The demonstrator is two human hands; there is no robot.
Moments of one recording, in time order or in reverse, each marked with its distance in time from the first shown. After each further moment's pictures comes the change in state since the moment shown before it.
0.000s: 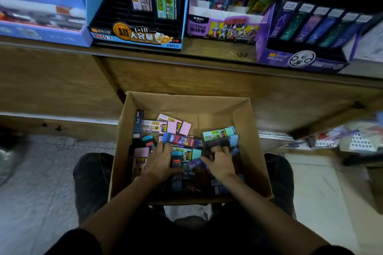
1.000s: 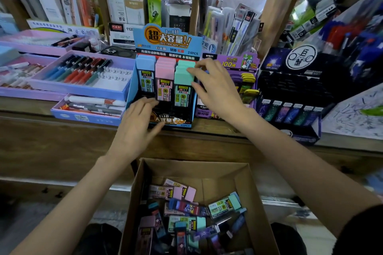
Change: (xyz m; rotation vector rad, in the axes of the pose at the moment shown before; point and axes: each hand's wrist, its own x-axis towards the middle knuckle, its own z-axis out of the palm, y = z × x) left_hand -0.001 0.028 -0.278 0.071 0.820 0.400; right_hand -0.015 -0.256 -0.265 -0.395 0.789 -1.035
